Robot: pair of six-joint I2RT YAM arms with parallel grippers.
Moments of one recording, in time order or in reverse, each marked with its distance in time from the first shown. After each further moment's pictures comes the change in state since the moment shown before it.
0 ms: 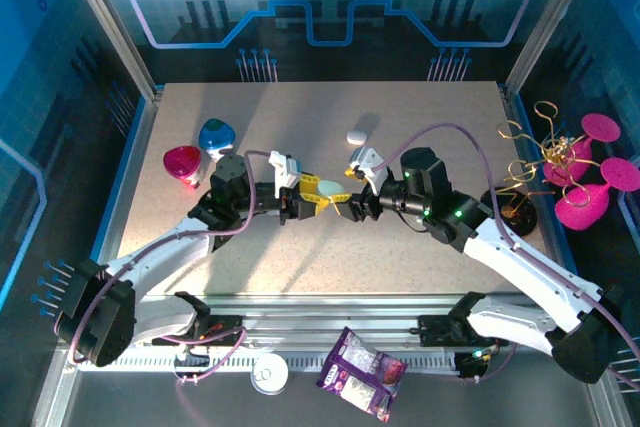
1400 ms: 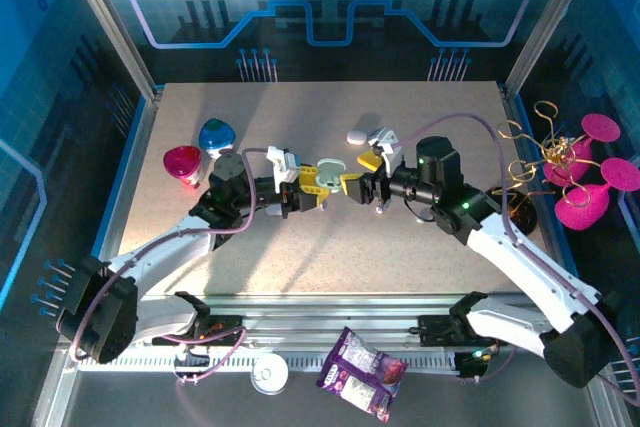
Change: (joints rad) left arm 0.006 0.025 0.000 0.087 -0.092 0.020; right arm -0.121 -0.010 0.004 0.061 -0.045 0.211
